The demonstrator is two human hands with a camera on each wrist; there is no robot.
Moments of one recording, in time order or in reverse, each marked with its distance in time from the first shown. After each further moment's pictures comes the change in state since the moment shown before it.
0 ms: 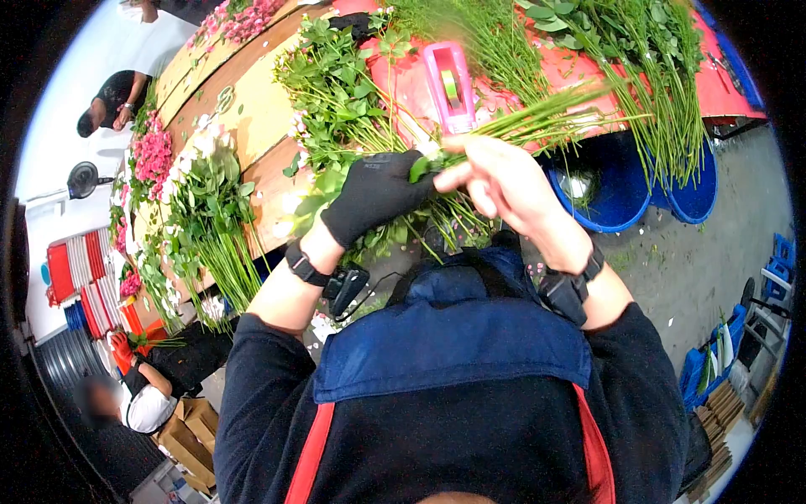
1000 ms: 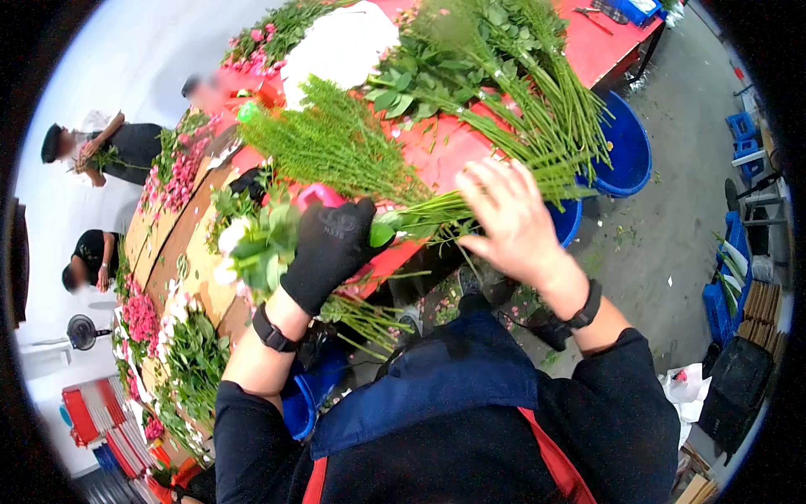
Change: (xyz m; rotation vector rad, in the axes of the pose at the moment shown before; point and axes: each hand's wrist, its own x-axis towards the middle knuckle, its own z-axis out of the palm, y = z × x) left_hand 0.153 0.123 -0.008 0.568 0.189 0.551; right_hand -0.092 -0.112 -0.127 -1.882 0.707 -0.767
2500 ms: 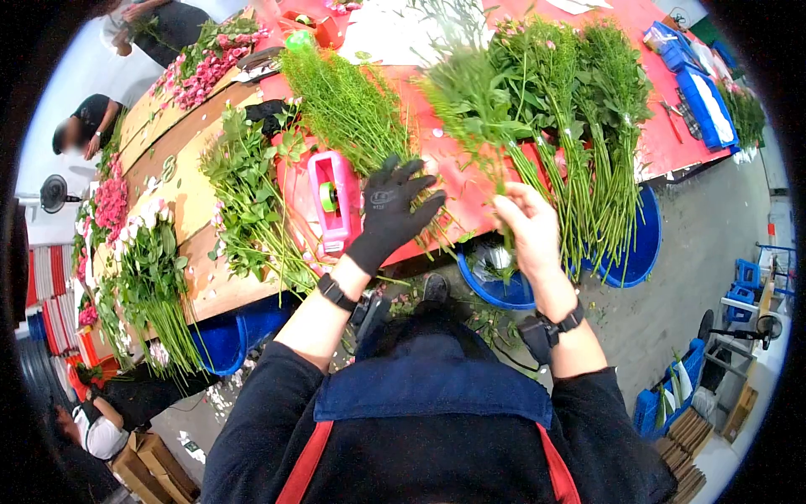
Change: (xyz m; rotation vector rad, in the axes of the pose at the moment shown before) left_hand 0.053 0.009 0.117 -0.408 0.230 -0.565; right_hand 0.028 0.080 0.091 1.374 -0.142 0.887
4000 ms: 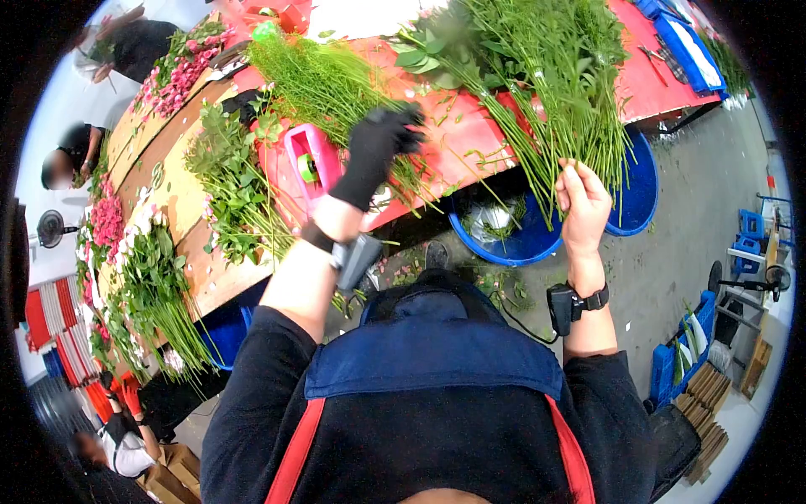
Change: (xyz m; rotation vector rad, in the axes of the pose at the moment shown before) left_hand 0.040 0.013 0.015 -1.408 -0.101 -0.530; right_hand -0.048 0.005 -0.097 0.007 0.287 -0.311
